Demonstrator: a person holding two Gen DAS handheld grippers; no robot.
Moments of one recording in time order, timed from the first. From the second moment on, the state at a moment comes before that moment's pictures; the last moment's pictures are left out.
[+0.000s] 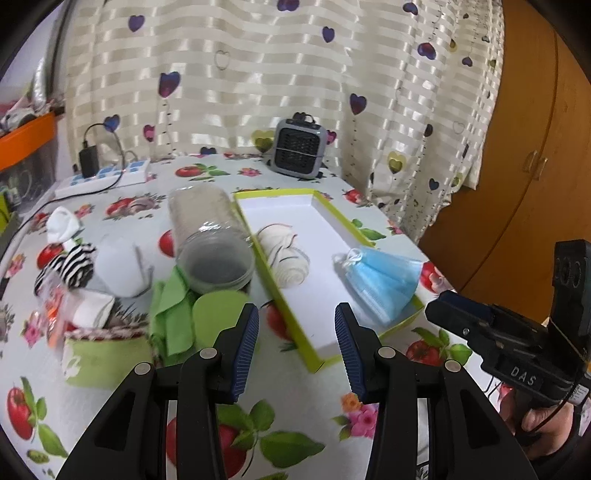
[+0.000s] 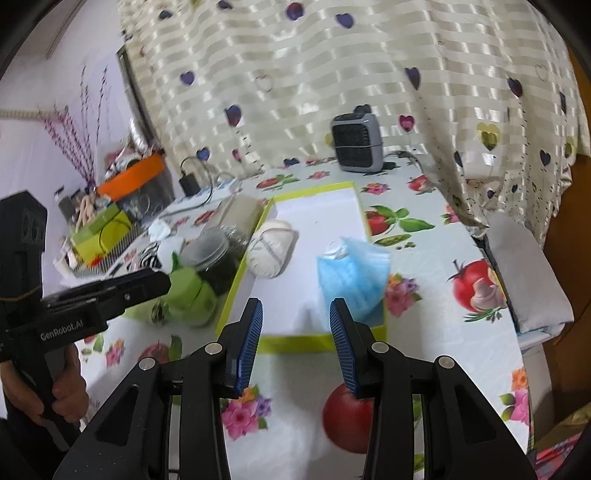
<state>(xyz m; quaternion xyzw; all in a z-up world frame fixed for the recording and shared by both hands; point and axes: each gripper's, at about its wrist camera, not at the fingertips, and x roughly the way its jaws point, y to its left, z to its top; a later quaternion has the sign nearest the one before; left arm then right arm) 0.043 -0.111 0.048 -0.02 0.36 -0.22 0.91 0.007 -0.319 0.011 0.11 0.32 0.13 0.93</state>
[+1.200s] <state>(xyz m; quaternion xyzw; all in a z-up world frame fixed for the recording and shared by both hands) 0.025 -0.015 0.009 -0.07 0.40 -0.09 0.91 -0.003 -0.229 0.004 0.03 0.33 0.25 0.91</state>
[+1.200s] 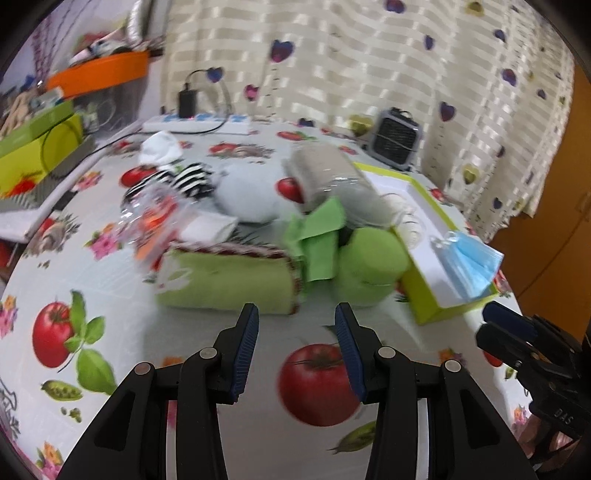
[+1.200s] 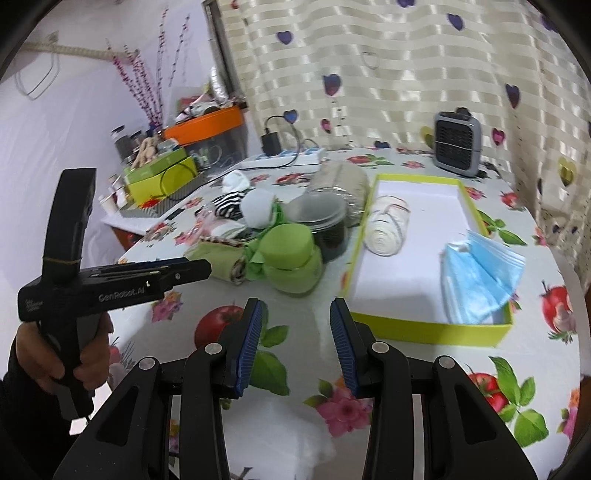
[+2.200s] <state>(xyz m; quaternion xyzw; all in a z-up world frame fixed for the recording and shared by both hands) 0.047 0.092 -0.007 -0.14 0.41 0.01 0.90 0.056 -0.076 -0.003 -0.18 0.33 0.37 0.85</state>
